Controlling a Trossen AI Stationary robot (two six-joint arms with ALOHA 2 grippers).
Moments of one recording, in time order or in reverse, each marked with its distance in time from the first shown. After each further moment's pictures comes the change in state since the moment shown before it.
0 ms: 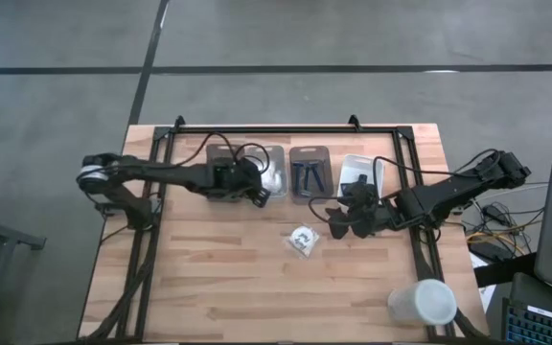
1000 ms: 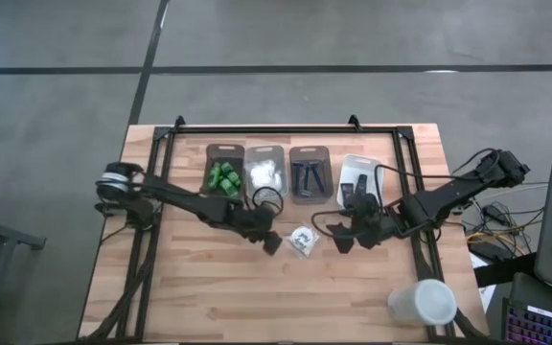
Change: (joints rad) left arm -0.268 0.187 -0.006 0.292 0.401 -0.306; right arm 0.082 0.000 0.000 -0.001 -0.088 -0.002
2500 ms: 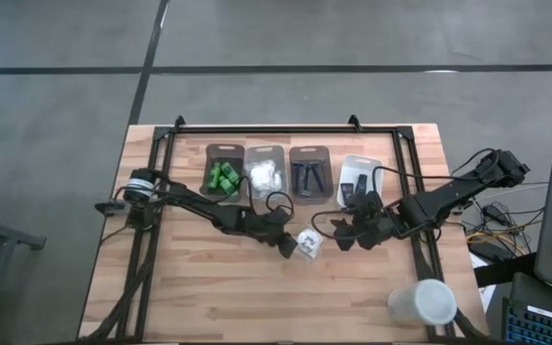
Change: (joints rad) left arm 0.004 0.204 0.029 0.403 -0.040 0.049; right arm 0.003 0.000 -0.016 -0.055 0.055 0.005
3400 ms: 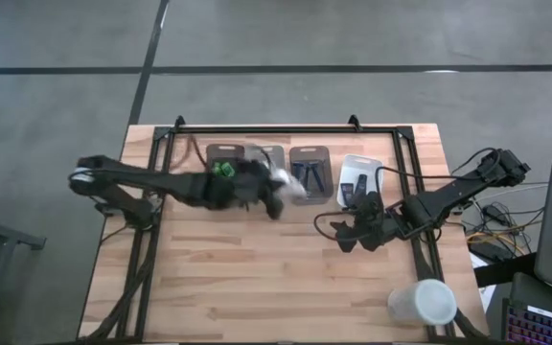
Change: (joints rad) left arm 0.055 -0.448 0.210 -0.502 -0.506 0.437; right arm 0.022 -0.012 0.014 0.001 0.013 -0.007
